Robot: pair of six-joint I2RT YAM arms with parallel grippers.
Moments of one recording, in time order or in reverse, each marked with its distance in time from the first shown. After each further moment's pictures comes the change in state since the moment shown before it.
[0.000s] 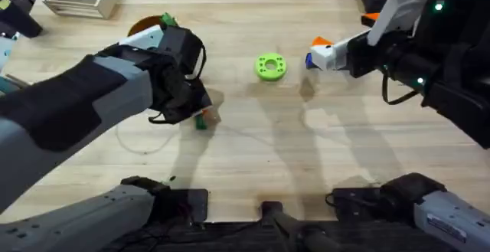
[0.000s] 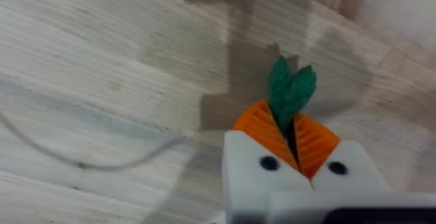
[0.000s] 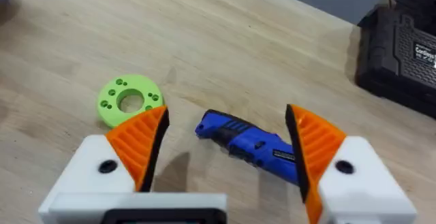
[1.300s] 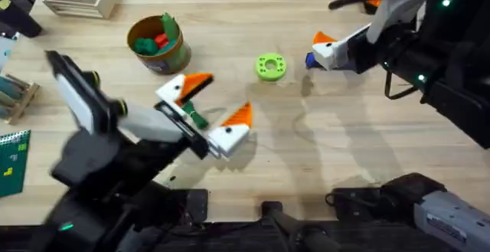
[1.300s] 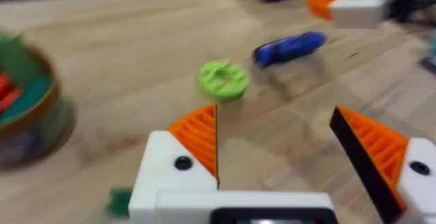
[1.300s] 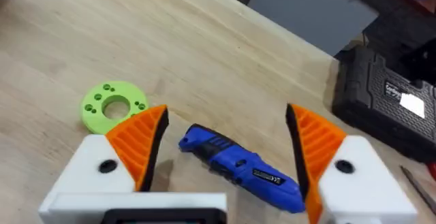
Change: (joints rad) left arm -0.125 -1.262 -0.513 0.472 0.381 0.599; right arm 0.000 0.000 0.000 0.068 0.011 -0.168
